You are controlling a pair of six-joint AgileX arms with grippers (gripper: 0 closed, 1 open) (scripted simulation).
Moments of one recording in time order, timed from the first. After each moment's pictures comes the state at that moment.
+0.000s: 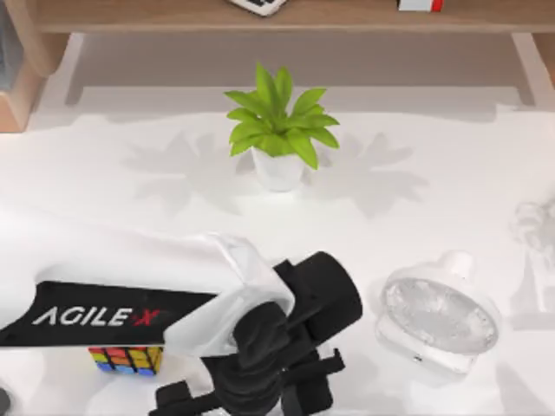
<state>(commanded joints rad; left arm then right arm) -1.00 1.81 0.94 -0.70 -0.01 -1.29 0.00 0.00 0.00 0.00 0.00 0.00</state>
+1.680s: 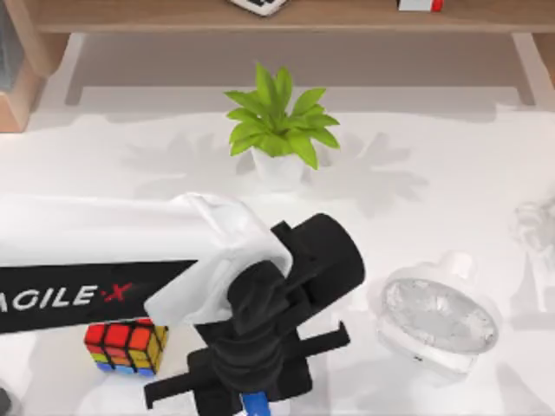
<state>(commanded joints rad) -0.97 1.72 1.03 -0.85 0.00 -1.24 0.00 0.00 0.00 0.00 0.00 0.00</state>
